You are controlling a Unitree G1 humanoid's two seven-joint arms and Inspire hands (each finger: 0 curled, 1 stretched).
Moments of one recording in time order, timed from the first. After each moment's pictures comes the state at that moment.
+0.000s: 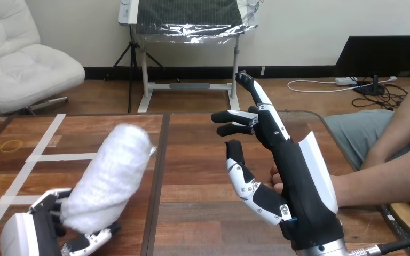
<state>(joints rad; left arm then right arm) 0.30 0.15 0.01 0.20 0.50 -0.33 0.65 0.33 -0.08 0.30 -0.43 -0.41 -0.32 -0.09</state>
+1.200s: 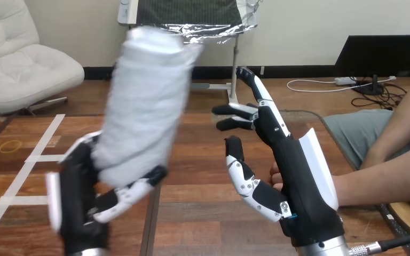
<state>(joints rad) 0.19 0.03 -0.07 0.17 -0.04 -0.71 0.21 0.31 -0.08 0.29 -0.43 -0.41 -0.32 -0.09</state>
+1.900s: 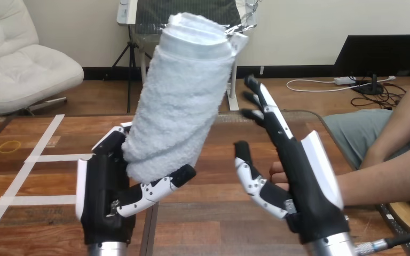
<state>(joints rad) 0.17 -0.03 -0.10 0.14 -0.12 -0.69 0.03 0.30 -0.11 0.22 -0.45 -0.50 -0.16 -0.02</state>
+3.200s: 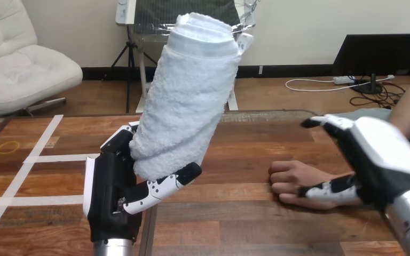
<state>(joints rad) 0.17 -0.05 -0.10 0.13 -0.11 -0.65 0.00 0.12 -0.45 -0.01 -0.50 -0.77 0.24 0.33</state>
